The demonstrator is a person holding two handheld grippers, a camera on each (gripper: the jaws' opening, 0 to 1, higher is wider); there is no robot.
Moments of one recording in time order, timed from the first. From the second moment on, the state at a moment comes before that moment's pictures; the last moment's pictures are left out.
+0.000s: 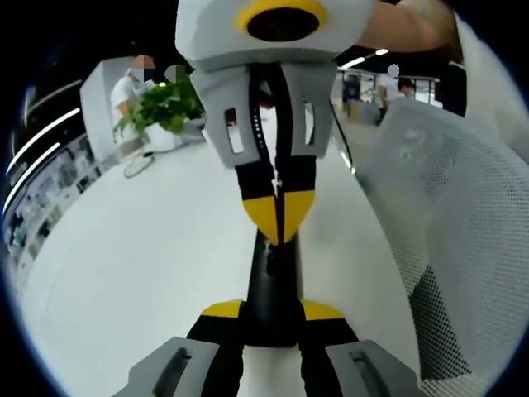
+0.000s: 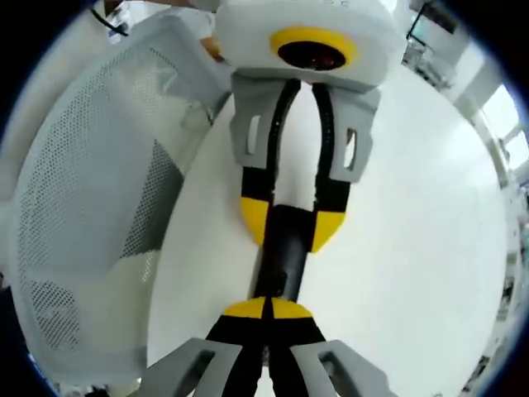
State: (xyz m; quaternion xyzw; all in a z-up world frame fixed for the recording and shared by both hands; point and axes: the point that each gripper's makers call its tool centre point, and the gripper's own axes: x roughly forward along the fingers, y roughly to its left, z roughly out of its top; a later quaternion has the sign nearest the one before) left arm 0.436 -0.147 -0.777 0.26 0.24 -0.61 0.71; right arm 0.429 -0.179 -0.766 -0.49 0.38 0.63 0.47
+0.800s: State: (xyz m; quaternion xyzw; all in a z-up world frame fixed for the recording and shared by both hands) left arm 0.438 -0.147 -0.778 0.26 0.23 -0.61 0.71; right arm 0.432 -0.171 -0.775 -0.50 0.38 0.63 0.45
